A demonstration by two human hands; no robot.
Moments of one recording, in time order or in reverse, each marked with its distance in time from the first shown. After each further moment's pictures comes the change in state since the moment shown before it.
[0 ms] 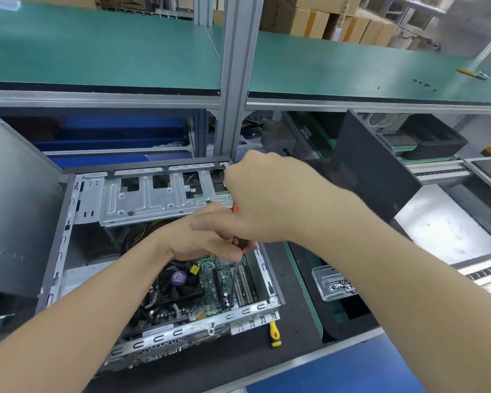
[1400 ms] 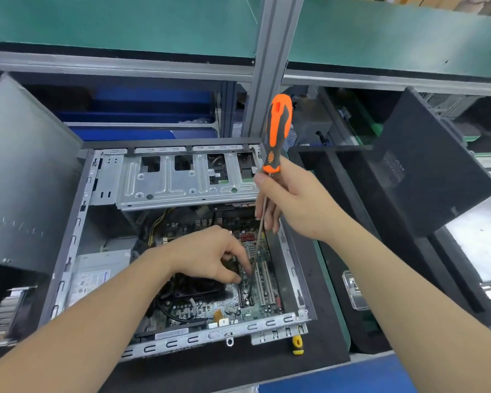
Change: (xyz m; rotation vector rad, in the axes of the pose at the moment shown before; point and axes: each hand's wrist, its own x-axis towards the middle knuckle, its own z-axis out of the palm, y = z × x) left_hand -0.022 -0.064 -0.029 0.900 0.015 -0.302; right_hand 0.030 0.053 0.125 1.177 0.043 0.060
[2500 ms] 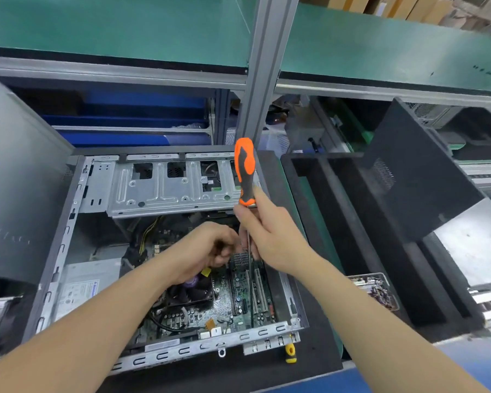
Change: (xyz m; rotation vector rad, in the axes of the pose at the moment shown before) left_hand 0.005 0.026 0.005 -1.057 0.312 -0.228; right_hand -0.014 0.020 0.038 -0.131 0.077 0.067
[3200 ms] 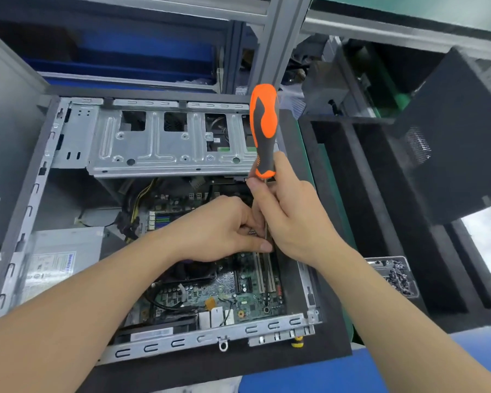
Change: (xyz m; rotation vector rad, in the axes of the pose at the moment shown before) left_hand 0.010 -0.002 0.000 0.814 -0.138 0.229; right_hand 0.001 0.022 0.009 -0.056 0.052 -0.098
